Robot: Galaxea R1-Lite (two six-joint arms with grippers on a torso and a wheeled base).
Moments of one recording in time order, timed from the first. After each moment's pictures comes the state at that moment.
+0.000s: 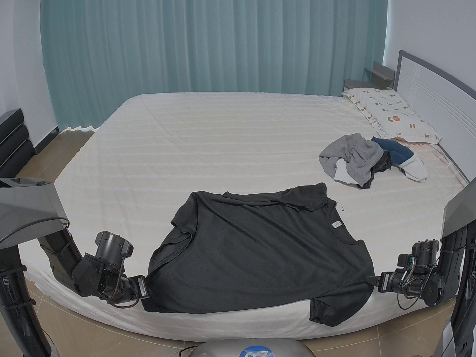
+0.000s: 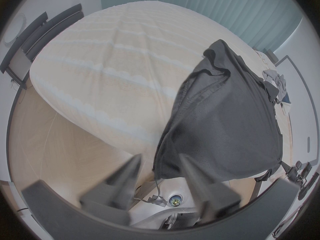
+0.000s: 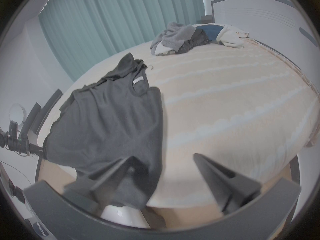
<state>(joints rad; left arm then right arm) -0.21 2.11 -0.49 -0.50 0.03 -0.54 -0.08 2.34 -0.16 -1.45 0.18 0.14</state>
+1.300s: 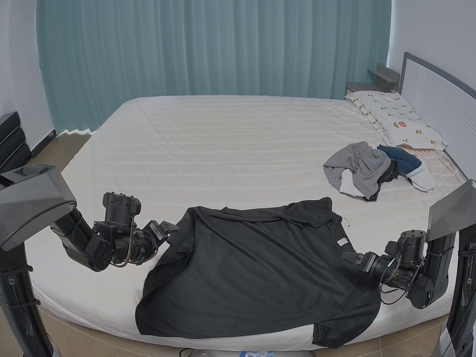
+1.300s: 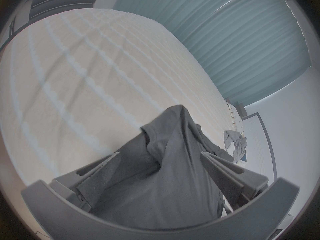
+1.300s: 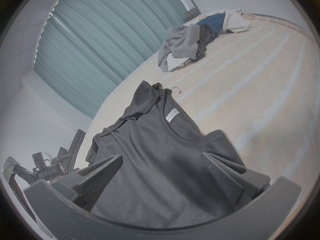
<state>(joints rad) -0.22 2.17 -0.79 -0.68 -0.09 -0.89 0.12 2.33 -0.23 -1.55 0.19 0.63</state>
